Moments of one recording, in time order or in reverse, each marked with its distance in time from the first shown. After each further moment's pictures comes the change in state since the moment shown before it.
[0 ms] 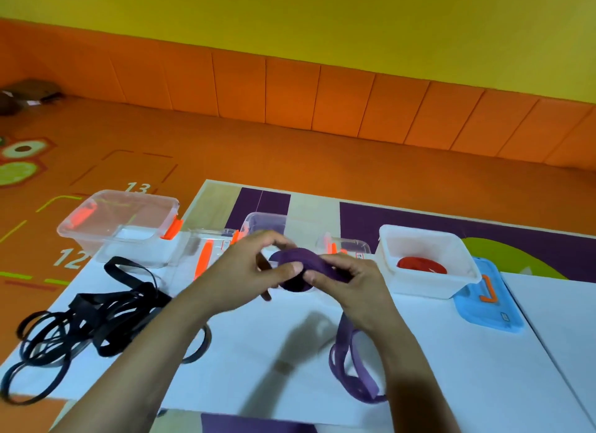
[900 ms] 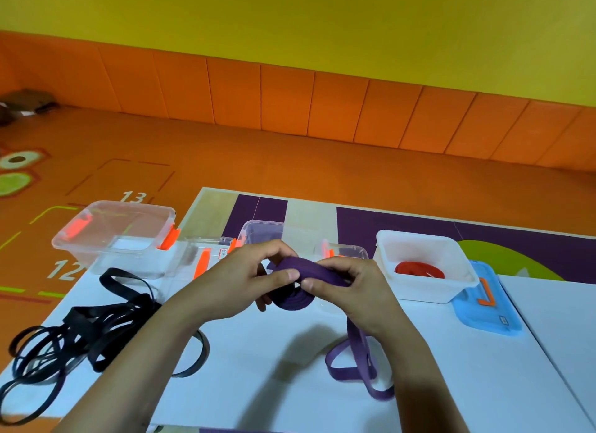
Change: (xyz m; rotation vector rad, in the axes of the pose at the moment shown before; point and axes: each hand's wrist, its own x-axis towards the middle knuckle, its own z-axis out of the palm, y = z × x) left_hand 0.003 0.007 -0.010 0.042 -0.152 0.055; right_hand 0.001 -0.013 -0.008 0.008 -0.075 -0.005
